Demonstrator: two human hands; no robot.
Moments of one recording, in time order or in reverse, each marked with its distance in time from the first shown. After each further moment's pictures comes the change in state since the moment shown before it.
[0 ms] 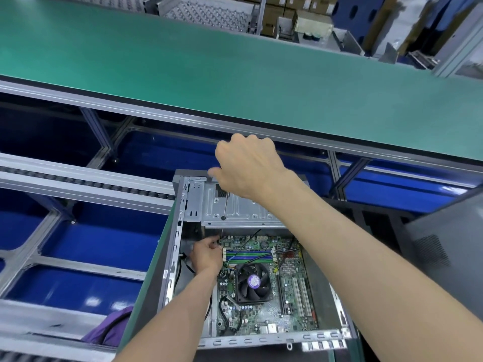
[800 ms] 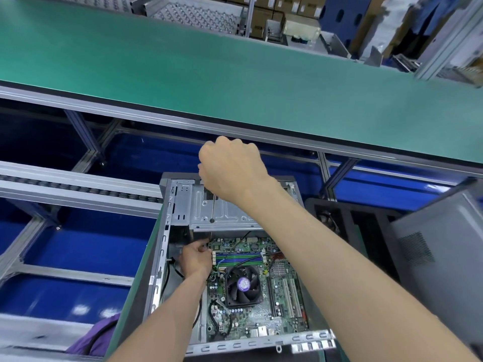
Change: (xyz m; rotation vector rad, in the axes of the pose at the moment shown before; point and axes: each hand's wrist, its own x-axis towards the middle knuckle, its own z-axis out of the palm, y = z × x) left_hand 0.001 -0.001 0.000 0.011 0.014 0.015; right_hand -0.001 -0.004 0.003 0.035 0.032 0.027
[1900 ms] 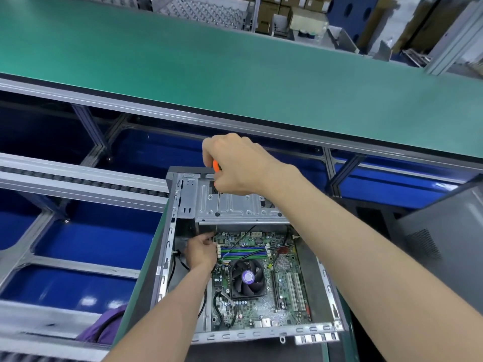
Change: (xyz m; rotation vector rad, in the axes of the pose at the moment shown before) left_hand -0.003 0.004 -0.003 0.017 -0.033 0.012; right_hand -0.002 0.012 -0.011 0.291 -0.229 -0.101
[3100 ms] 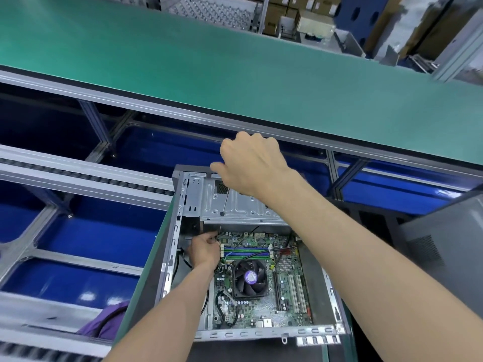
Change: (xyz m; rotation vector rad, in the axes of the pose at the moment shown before) left_hand 0.001 0.000 0.001 -0.009 0.010 -0.024; right_hand 0.002 -0.002 0.013 -0.332 0.189 0.106
